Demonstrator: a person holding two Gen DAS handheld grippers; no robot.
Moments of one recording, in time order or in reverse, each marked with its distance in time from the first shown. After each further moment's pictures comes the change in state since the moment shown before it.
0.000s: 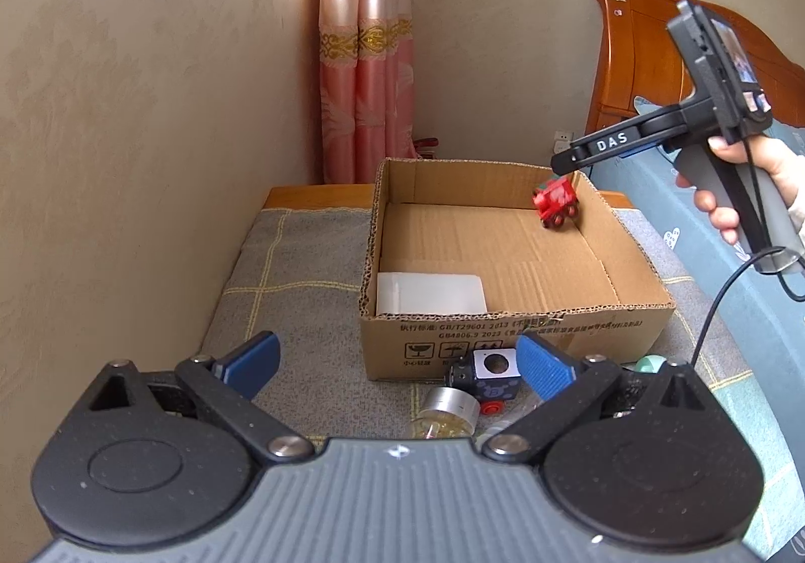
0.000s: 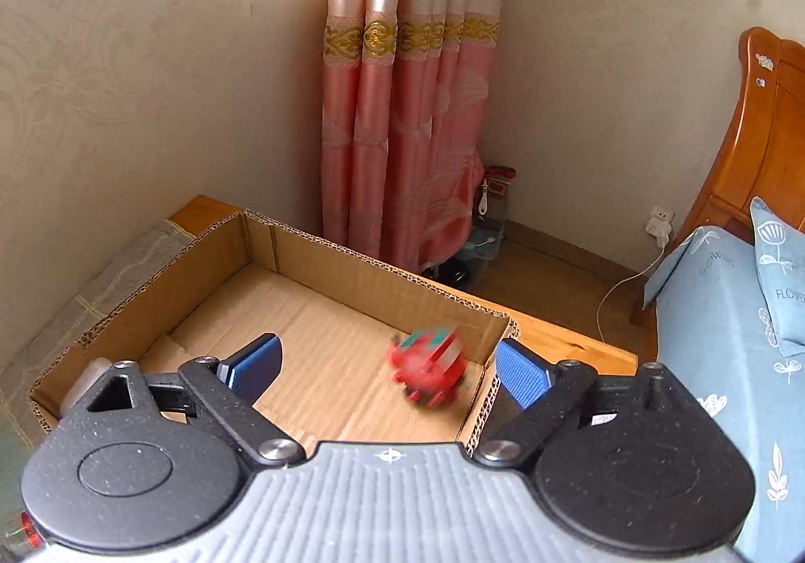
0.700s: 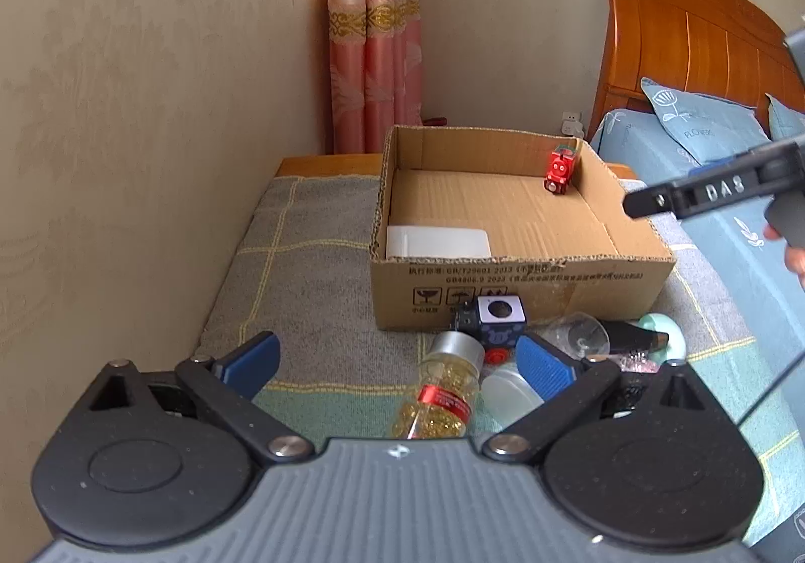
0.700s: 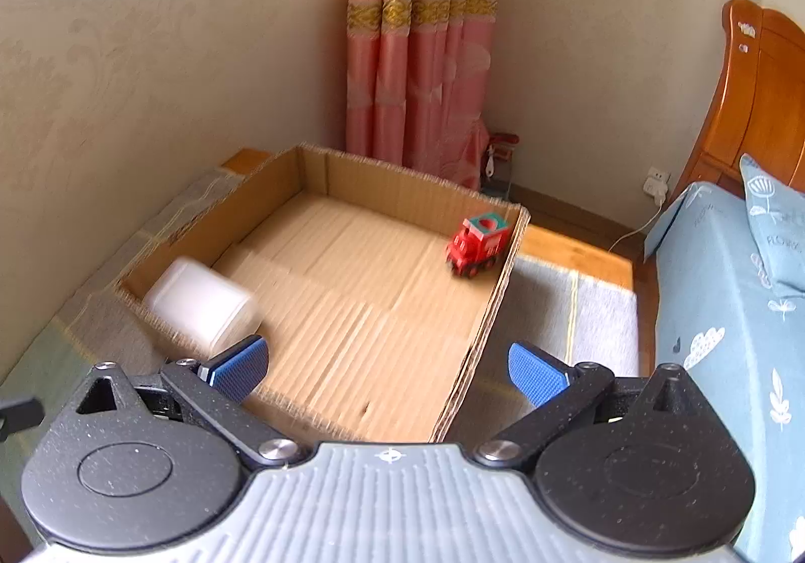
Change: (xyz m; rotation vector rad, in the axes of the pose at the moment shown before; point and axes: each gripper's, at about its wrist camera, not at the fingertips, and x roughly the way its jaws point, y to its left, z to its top) left arm -0.013 -0.002 -0.025 -0.001 0.045 0.025; right arm -0.078 0.034 -0.072 0.029 0.047 0.028
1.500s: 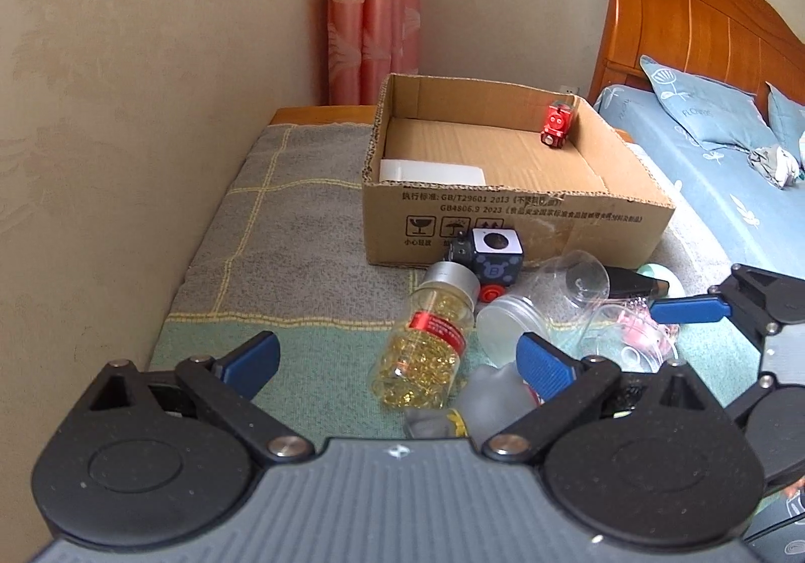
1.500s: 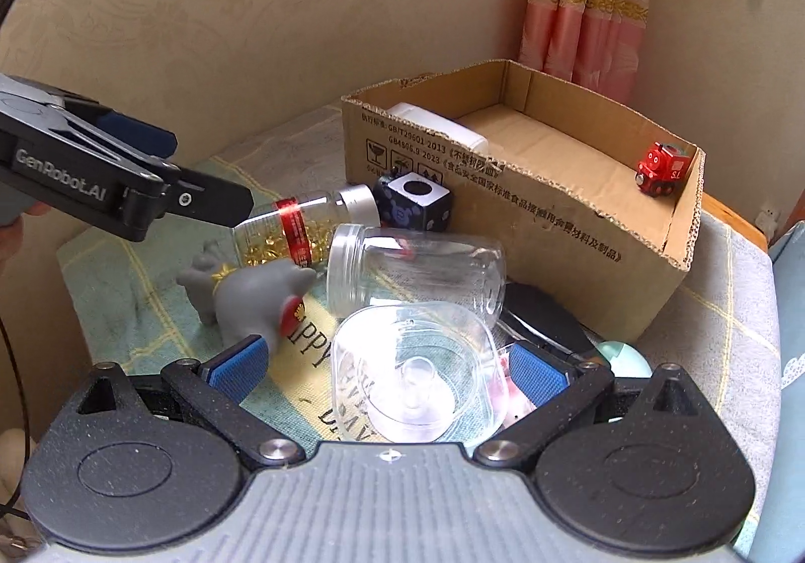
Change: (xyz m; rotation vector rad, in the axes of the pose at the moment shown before) left arm 0.010 -0.001 -0.031 -0.017 0.066 -0.025; right arm -0.005 0.085 -0.122 -0.214 -0.002 0.235
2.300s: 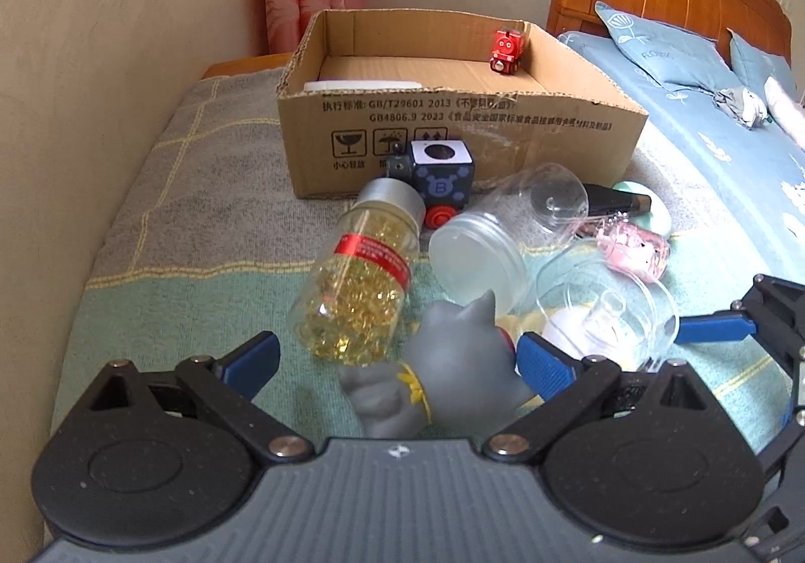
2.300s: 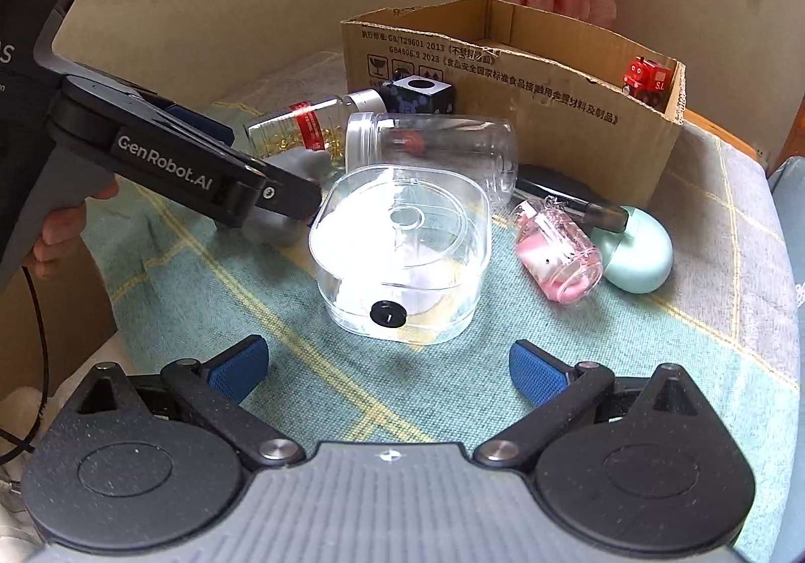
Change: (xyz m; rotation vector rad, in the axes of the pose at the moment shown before) left arm 0.038 -0.017 -0.030 0.082 0.079 -0.090; right arm -0.011 0.014 -0.058 0.072 0.052 -0.020
